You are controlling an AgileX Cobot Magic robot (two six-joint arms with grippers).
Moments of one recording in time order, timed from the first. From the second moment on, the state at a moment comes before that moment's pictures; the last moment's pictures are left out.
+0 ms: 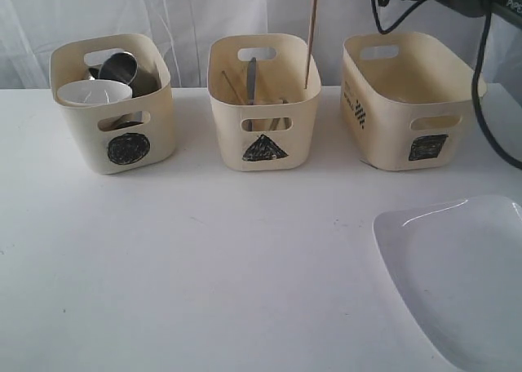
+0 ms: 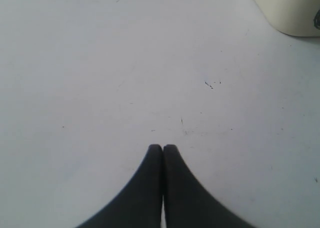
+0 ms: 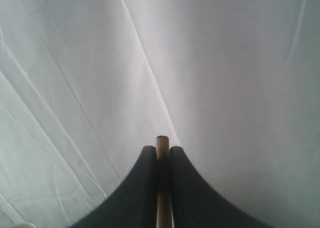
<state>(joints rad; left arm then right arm) 0.17 0.00 0.02 0.11 0.50 -0.21 0.10 2.21 -2.11 1.28 0.10 -0.95</state>
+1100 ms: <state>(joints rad) 0.17 0.00 0.02 0.11 0.50 -0.21 0.08 2.28 -2.24 1.24 0.50 -0.98</state>
